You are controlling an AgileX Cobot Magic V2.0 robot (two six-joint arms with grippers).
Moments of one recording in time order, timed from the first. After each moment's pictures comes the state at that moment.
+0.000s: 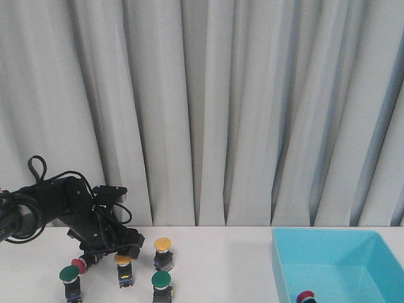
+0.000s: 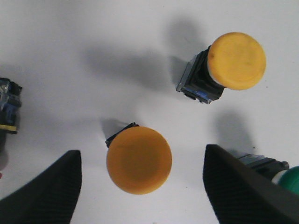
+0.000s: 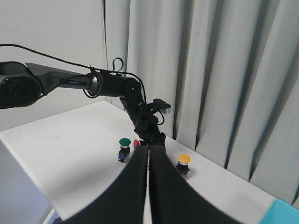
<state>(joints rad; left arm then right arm) -0.16 2.26 -1.87 -0.27 0.85 0.28 -0.09 0.49 -0.93 1.00 0.98 -0.88</state>
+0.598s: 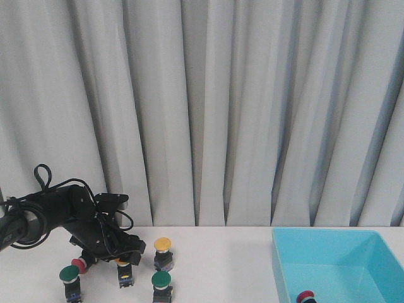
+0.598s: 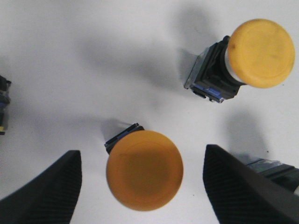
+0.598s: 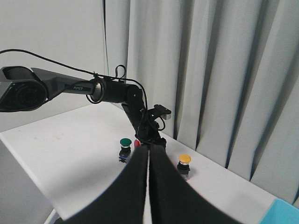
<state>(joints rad) -0.16 2.30 -1.87 -0.29 0.82 0.28 -0.09 0.49 -0.93 1.00 0.98 -0.87</state>
